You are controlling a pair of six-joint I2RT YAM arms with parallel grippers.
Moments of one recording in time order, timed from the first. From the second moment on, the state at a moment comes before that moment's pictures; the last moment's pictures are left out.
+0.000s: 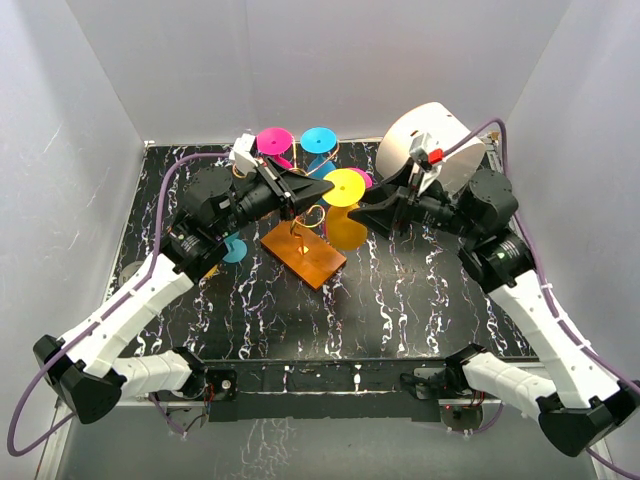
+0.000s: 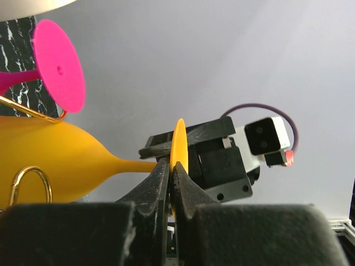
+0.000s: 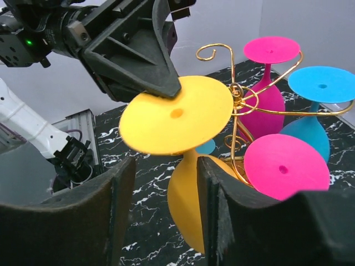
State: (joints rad) left arm -0.69 1.15 1.21 -0.04 0.28 -1.42; right arm 0.45 0.99 1.15 -0.07 -0.74 0.19
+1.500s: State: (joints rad) left arm -0.66 1.03 1.13 -0.25 0.03 -1.35; right arm 0.45 0.80 1.15 -0.15 -0.61 0.29
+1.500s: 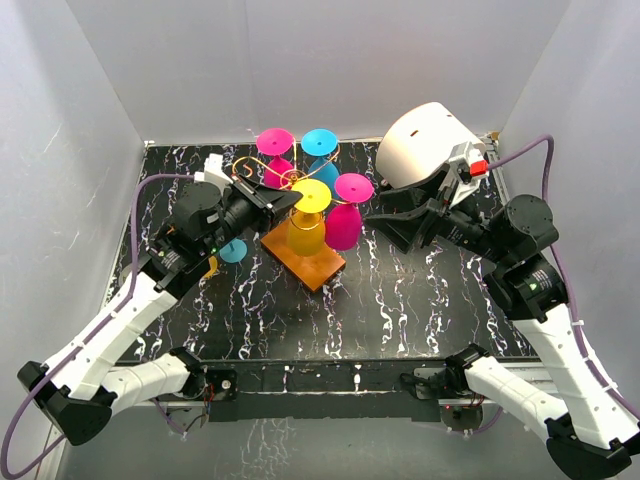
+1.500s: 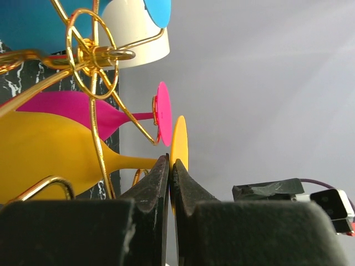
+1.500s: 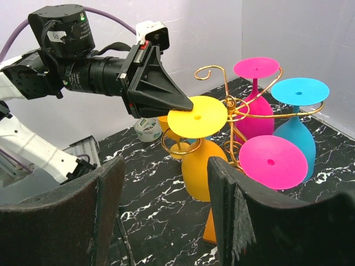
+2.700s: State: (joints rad) left arm -0.66 0.92 1.13 -0.35 0.09 -1.27; right arm 0.45 0.82 1.13 -0.06 -0.60 0.35
